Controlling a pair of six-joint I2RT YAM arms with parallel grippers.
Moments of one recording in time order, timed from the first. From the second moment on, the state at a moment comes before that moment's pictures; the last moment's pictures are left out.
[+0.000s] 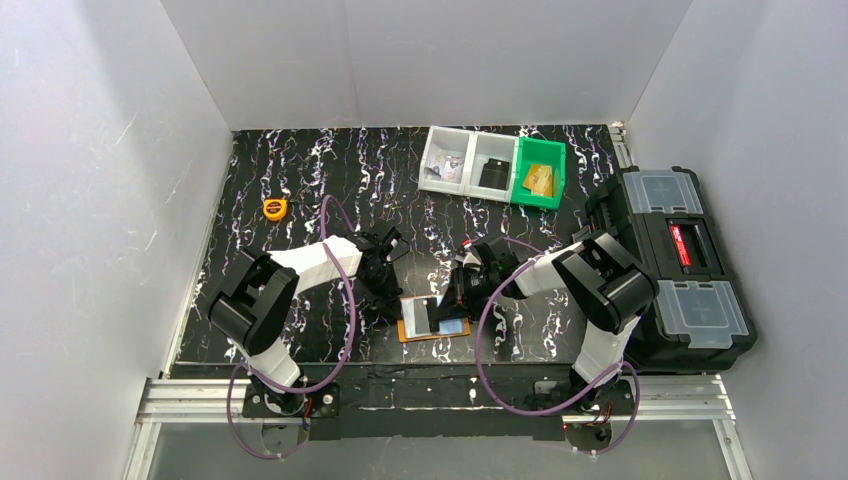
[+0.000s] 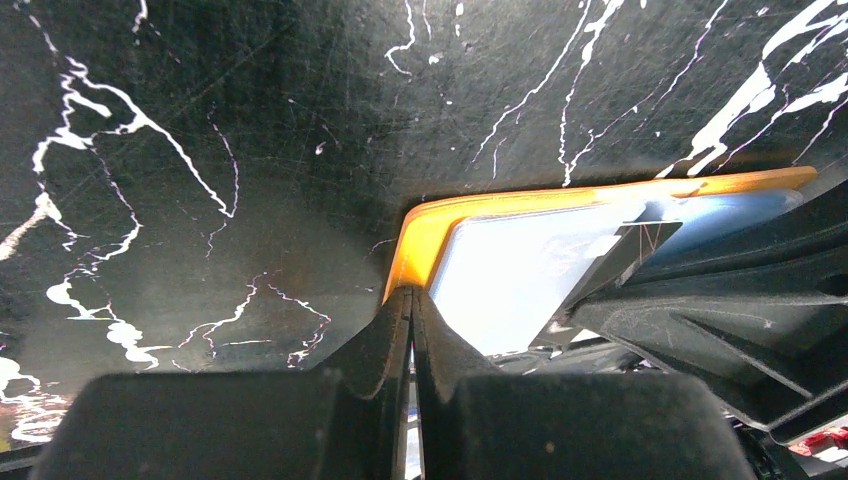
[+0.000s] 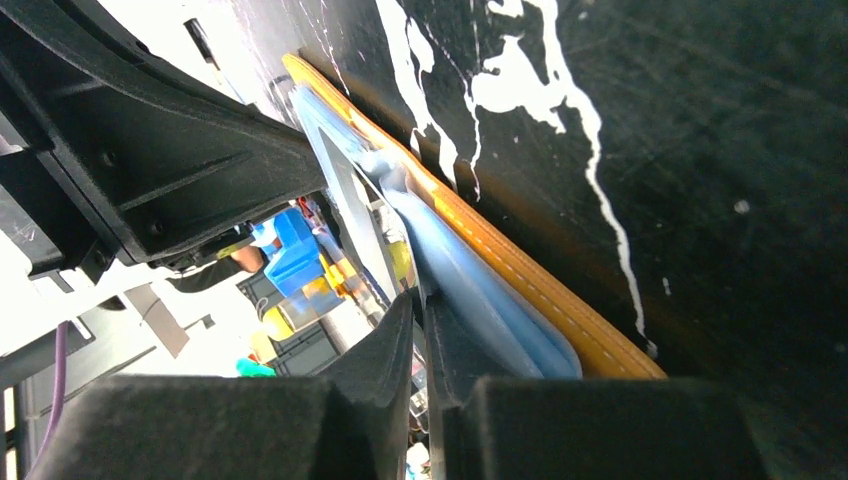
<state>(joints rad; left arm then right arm) -0.62 1.67 0.93 -0.68 0.24 -0.91 0.64 1.80 0.66 0.22 -0.82 0.97</state>
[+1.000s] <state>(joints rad) -0.62 1.67 0.93 -0.68 0.24 -0.91 0.59 1.57 0.64 -0.05 -0.64 0.84</state>
